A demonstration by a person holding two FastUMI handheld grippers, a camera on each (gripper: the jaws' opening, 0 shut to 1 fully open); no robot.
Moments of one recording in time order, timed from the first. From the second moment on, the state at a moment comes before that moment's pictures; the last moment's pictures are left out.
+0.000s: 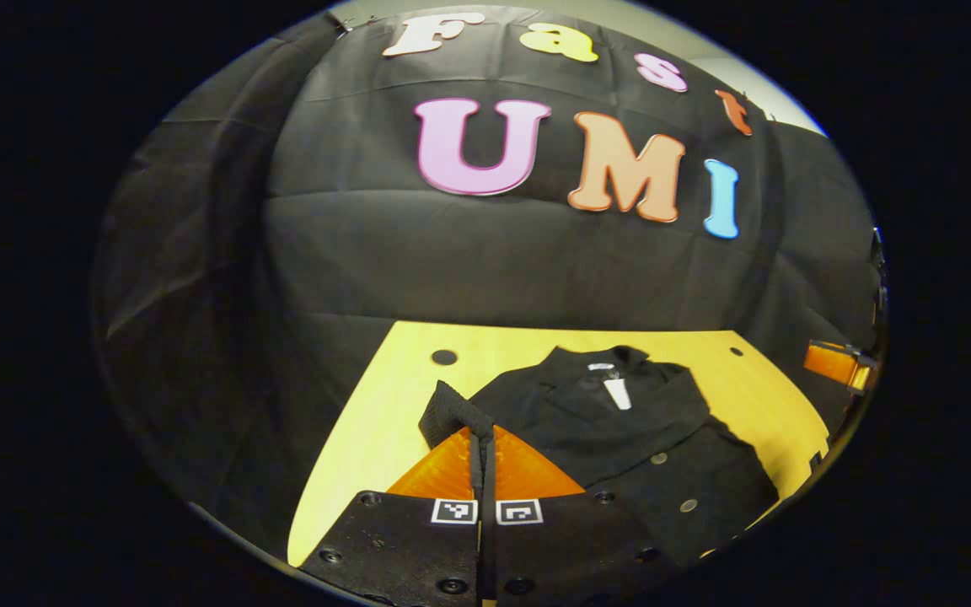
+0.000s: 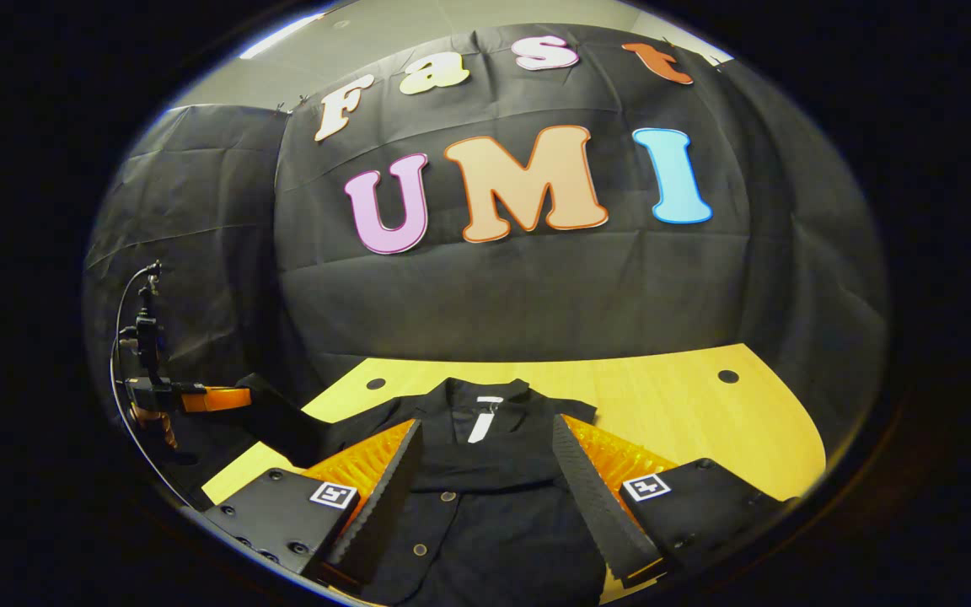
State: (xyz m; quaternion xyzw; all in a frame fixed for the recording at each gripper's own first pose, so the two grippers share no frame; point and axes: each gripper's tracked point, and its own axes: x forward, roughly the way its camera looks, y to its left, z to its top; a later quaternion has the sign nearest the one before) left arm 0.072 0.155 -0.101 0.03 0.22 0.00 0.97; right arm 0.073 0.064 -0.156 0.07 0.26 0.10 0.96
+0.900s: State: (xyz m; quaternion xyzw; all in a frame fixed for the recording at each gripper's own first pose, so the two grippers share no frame) left arm 0.174 -0.050 -0.190 0.09 0.29 -0.16 0.94; right arm 0.010 -0.110 -0.180 0.09 0.29 -0.06 0.95
